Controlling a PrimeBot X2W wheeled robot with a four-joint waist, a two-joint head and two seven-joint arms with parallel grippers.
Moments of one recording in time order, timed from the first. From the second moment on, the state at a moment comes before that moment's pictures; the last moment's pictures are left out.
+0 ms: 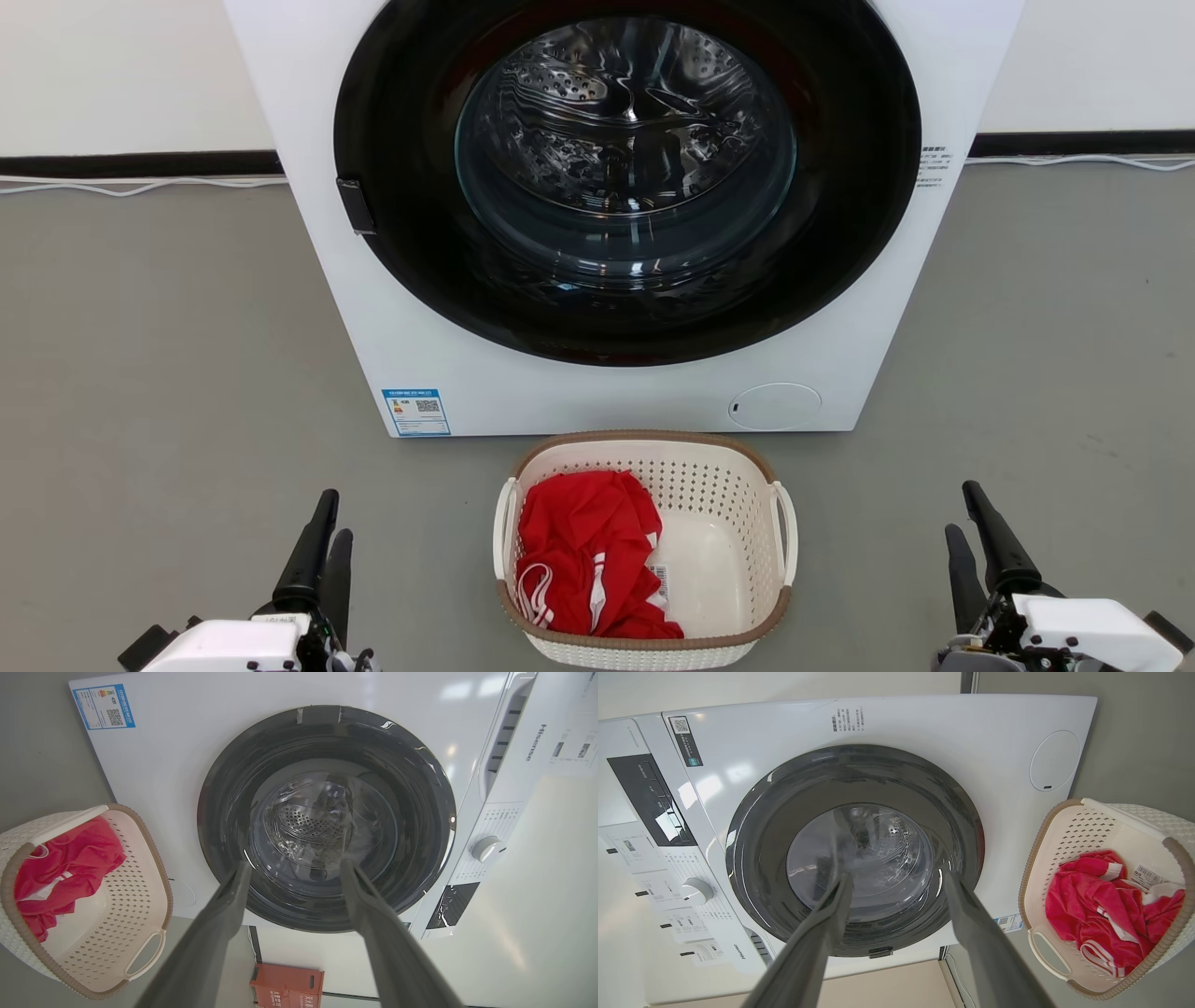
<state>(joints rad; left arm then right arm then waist) -0.04 0.02 0.06 0.33 -1.60 -0.12 0.08 -0.04 -0.03 -0.11 0.32 1.60 0.12 0.08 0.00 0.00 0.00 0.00</state>
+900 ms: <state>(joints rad) -0.03 0.03 0.03 0.30 -1.36 -0.10 0.00 -0.04 -0.03 -0.09 0.28 1.20 0.12 0.01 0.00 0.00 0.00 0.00</state>
